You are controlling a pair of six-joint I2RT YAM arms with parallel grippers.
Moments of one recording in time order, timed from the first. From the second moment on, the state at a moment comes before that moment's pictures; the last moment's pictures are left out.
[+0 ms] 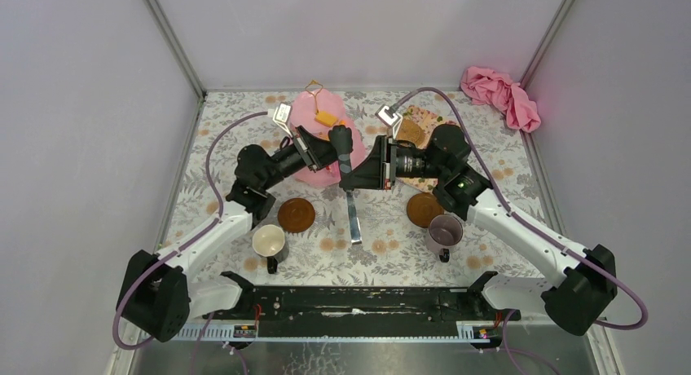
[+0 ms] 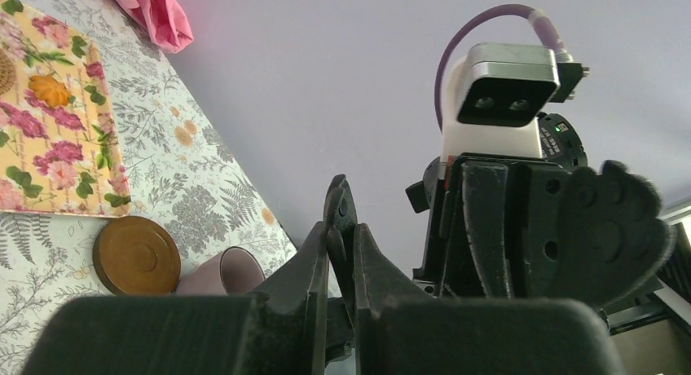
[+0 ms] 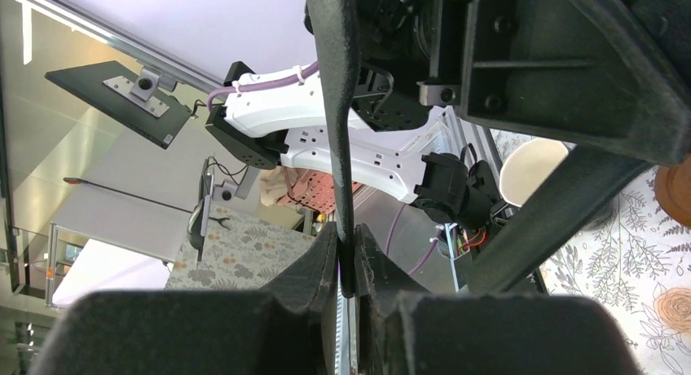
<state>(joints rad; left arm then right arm) -0.45 1.18 0.72 0.71 0.56 -1.16 0.69 1.21 1.01 0.30 -0.88 1.05</state>
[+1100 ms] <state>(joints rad) -0.46 1.29 0.65 0.91 0.50 -1.31 0.69 1.15 1.10 0.22 -0.86 1.05</state>
